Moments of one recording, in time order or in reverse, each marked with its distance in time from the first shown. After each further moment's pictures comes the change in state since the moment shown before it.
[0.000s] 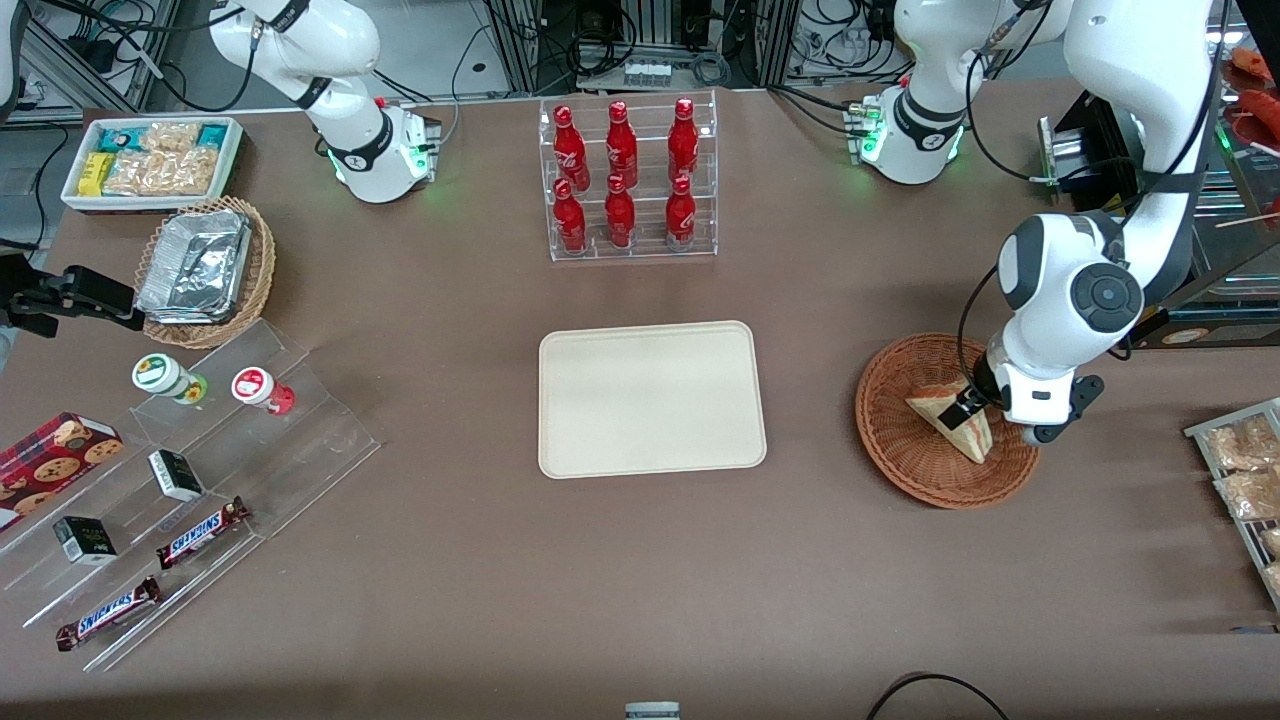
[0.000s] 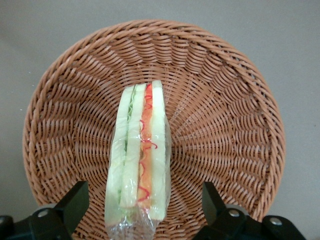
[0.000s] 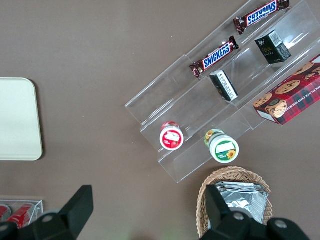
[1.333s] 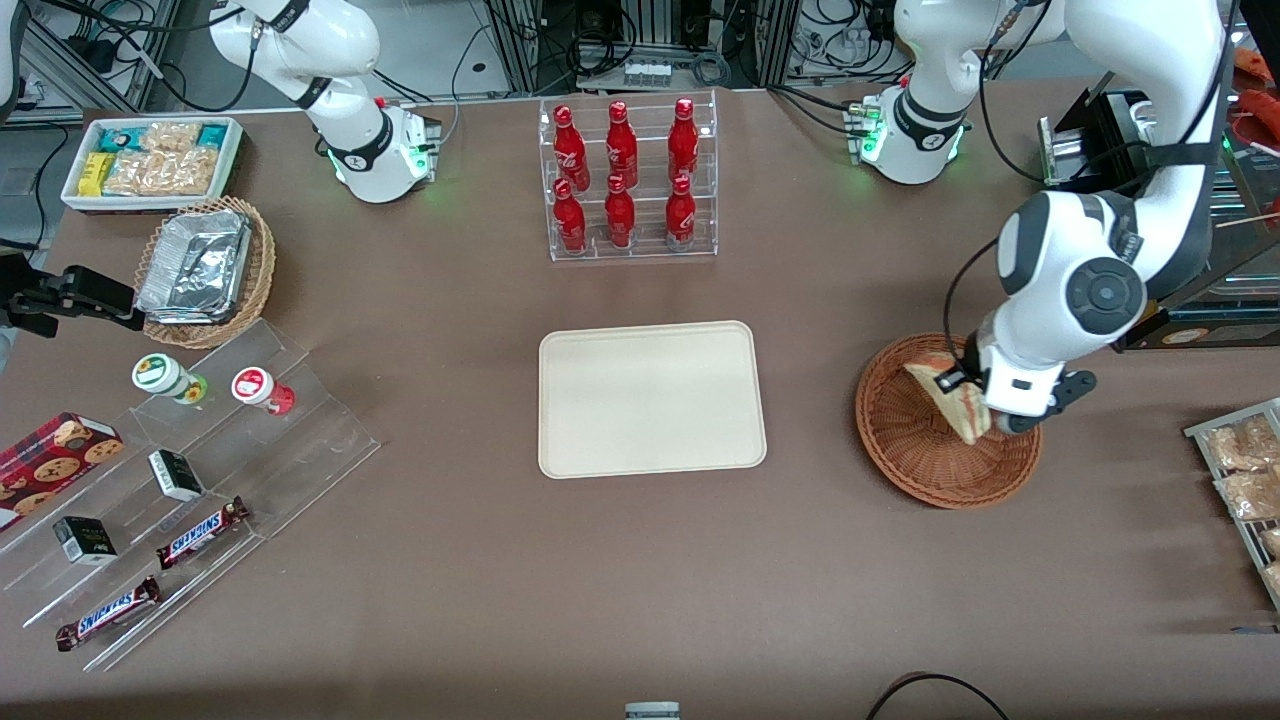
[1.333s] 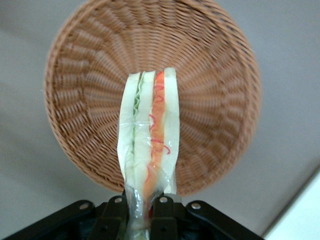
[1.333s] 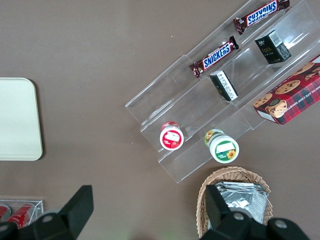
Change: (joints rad) arm -0.009 -0.064 -0.112 0.142 0.003 -0.353 0.119
